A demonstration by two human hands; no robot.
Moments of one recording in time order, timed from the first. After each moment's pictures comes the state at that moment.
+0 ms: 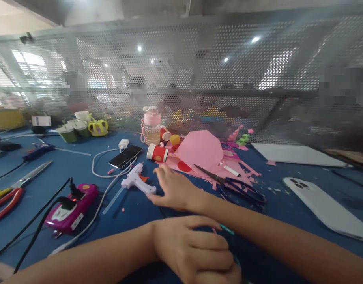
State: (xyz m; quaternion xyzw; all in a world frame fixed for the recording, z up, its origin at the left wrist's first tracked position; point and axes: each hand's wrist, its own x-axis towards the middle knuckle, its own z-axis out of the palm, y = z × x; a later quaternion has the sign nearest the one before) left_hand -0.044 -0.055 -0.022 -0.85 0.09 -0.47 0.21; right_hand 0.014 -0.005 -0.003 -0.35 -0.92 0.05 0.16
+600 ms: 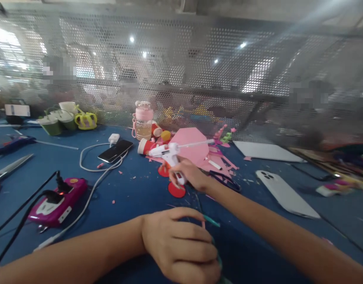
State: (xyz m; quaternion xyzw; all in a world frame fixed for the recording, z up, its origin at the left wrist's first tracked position) left_hand -0.052 -0.073 -0.009 -0.87 0.05 -0.47 0.14; right_hand 0.060 0.010 0.009 -0.33 -0.71 0.55 0.30
